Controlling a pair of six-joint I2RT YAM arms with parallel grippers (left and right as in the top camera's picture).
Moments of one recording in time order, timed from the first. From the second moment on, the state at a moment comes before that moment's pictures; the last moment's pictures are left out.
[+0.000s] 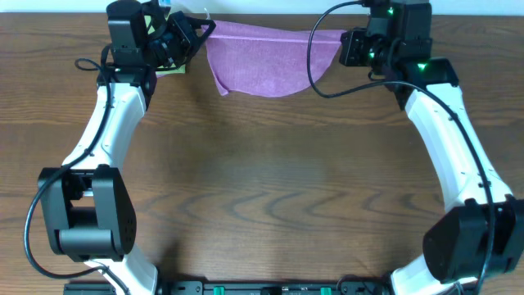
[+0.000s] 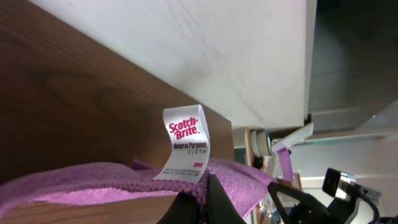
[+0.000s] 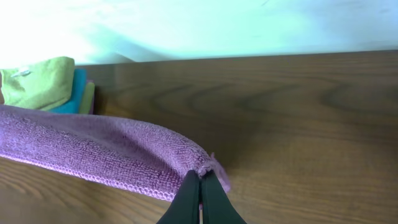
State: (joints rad) left arm -0.01 1.85 1.43 0.05 0.79 -0.96; right arm 0.13 1.75 1.57 -0.47 -0.26 0.23
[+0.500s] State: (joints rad) left arm 0.02 1.85 1.46 -0.60 1.00 -0.62; right arm 0.12 1.67 1.60 -0.97 -0.28 0.17
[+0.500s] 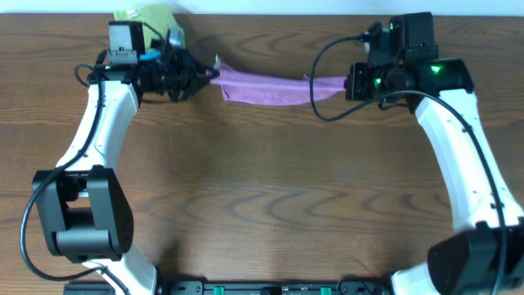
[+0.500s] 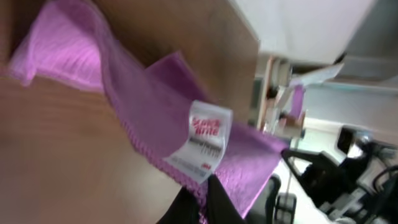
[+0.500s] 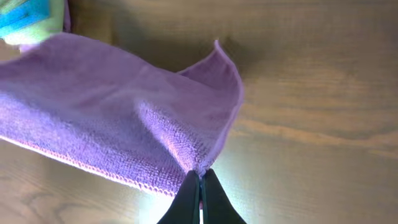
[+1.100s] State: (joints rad) left arm 0.02 1.79 1.46 -1.34 0.91 0.06; right arm 0.15 1.44 1.26 -1.06 -0.32 0.09
